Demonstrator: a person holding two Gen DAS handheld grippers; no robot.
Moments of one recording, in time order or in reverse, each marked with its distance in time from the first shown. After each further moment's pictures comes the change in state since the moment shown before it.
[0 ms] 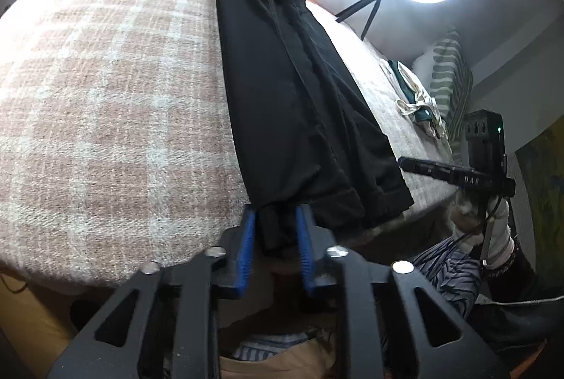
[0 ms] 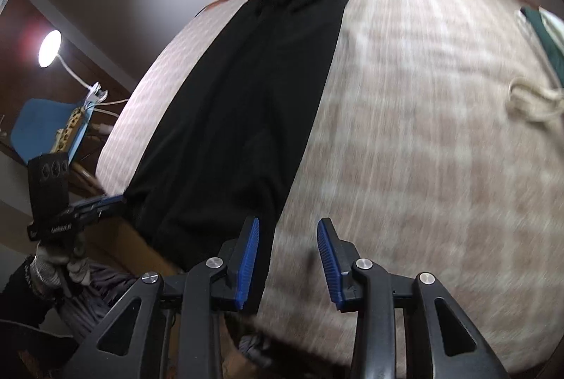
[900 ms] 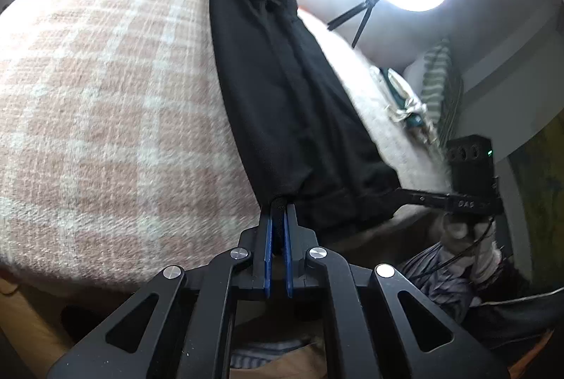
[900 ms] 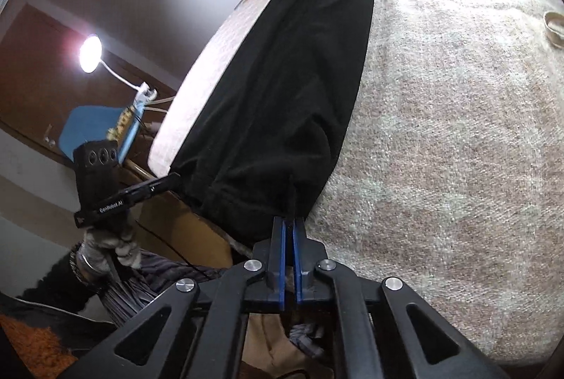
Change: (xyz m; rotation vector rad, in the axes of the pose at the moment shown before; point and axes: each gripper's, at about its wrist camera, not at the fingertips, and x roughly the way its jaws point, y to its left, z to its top) left arm -0.009 0.000 -0.004 -0.015 -0.052 -0.048; right arm 0.005 -0.005 -0.033 0.060 0.000 0.275
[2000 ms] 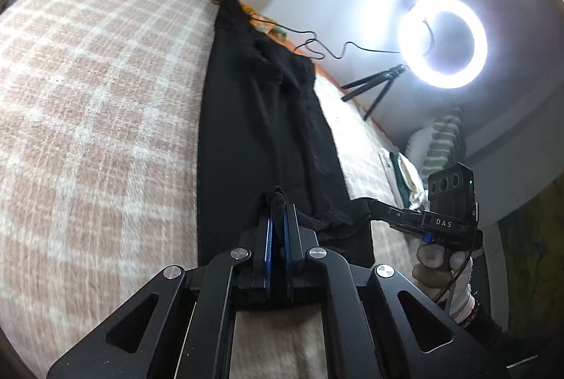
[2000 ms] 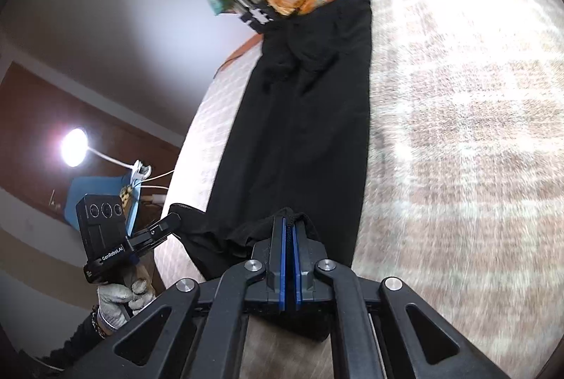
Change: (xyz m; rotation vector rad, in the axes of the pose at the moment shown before) left arm 0.046 0.025 0.131 -0.140 -0.106 -0.036; right arm 0.001 -0.043 0.141 0.111 -0.101 0.028
